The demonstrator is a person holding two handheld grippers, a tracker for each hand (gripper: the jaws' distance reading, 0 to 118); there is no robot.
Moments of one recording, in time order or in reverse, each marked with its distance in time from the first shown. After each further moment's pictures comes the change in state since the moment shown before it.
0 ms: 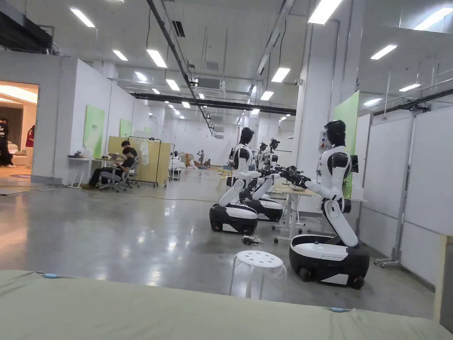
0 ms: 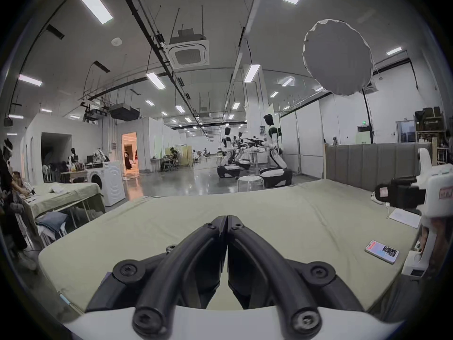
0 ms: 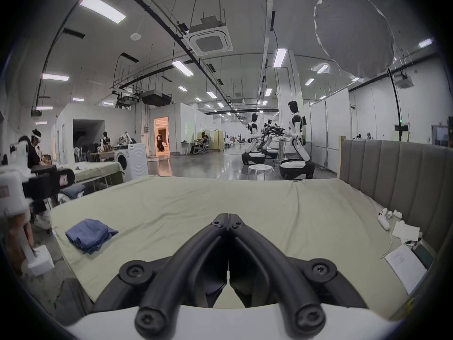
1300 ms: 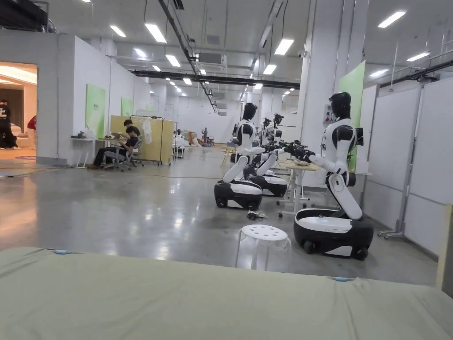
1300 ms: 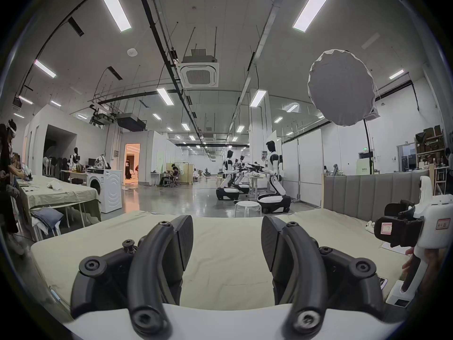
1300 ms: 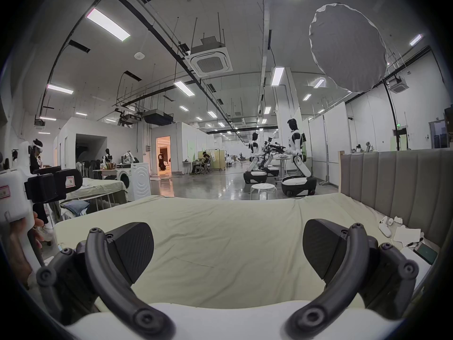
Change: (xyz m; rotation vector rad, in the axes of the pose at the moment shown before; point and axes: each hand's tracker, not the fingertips) left arm 0.008 0.031 0.023 0.160 0.001 0.074; right arm -0.012 0.018 0.025 0.140 0.008 -0.044
